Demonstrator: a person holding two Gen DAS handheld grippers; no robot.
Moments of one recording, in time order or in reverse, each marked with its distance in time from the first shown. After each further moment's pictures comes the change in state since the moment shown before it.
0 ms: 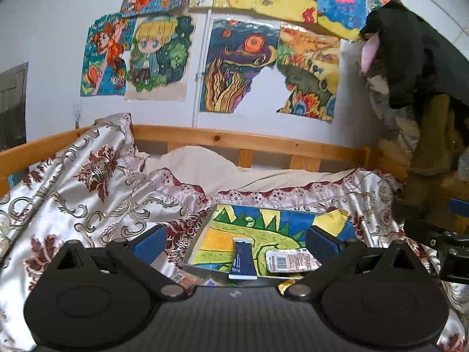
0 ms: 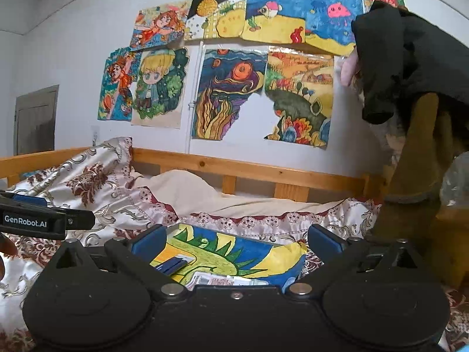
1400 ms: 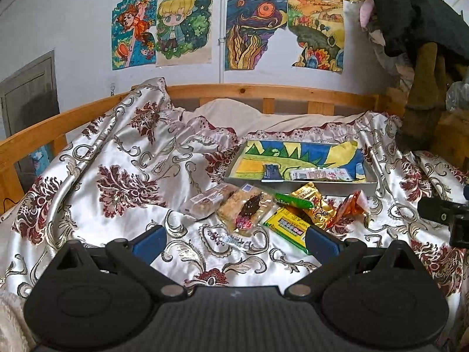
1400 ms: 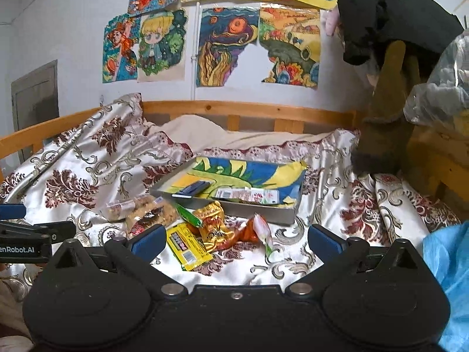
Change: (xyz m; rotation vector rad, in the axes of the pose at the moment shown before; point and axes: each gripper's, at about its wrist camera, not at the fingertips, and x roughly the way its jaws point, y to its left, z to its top) left arm -0.112 0.013 -0.074 0.061 0.167 0.118; right arm -0.112 0.043 -0.051 0.083 0.227 -0.025
